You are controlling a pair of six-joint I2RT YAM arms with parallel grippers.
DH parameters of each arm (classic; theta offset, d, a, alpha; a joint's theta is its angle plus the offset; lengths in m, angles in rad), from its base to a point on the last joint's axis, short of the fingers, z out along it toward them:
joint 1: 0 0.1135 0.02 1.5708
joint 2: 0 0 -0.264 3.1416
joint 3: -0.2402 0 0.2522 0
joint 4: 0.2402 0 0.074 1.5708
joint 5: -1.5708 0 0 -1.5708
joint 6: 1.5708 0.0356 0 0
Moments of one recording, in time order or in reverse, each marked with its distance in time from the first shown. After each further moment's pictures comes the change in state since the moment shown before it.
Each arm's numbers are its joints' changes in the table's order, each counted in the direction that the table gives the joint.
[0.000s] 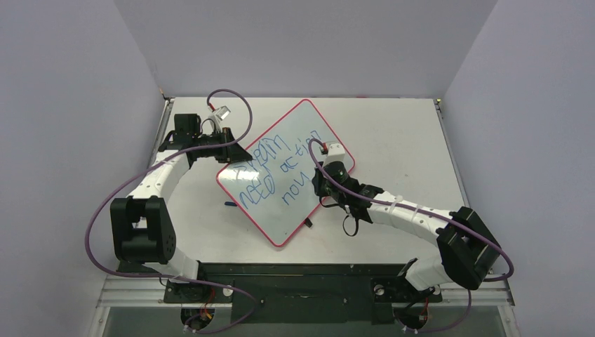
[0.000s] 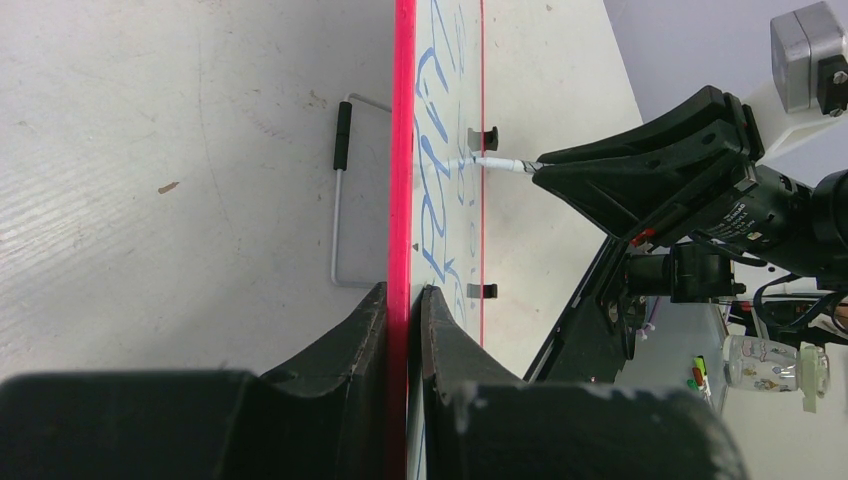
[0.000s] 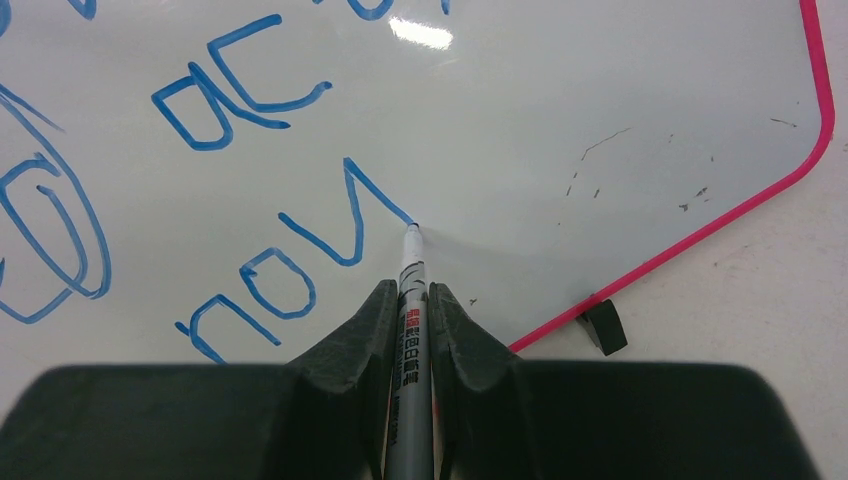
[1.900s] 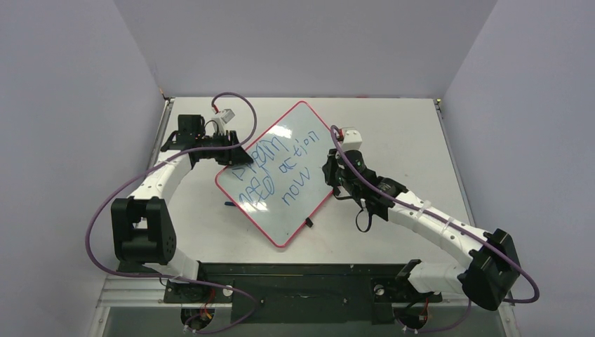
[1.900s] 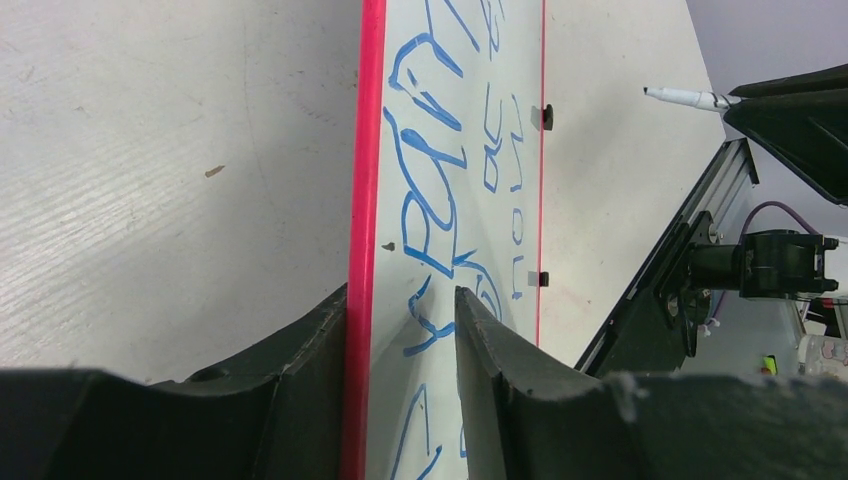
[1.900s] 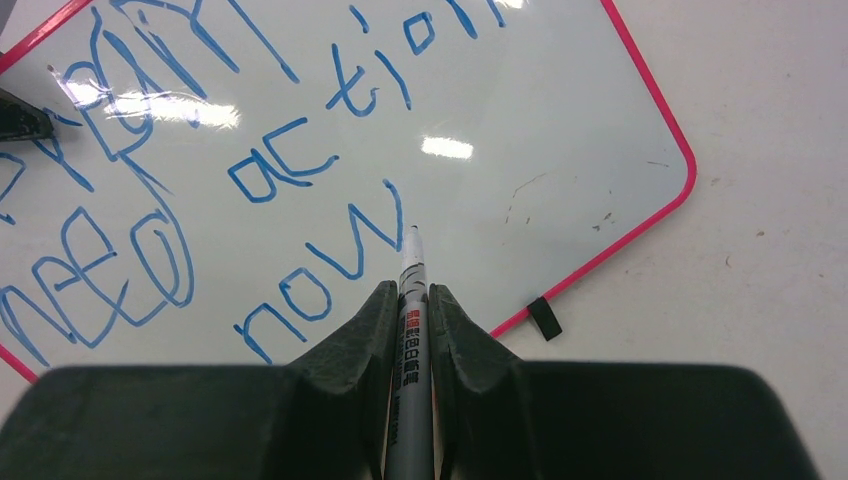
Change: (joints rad) left arm -0.022 0.005 -0.002 0.037 0.098 0.084; right arm -0.039 0.177 -0.121 0.219 -0.028 -0.017
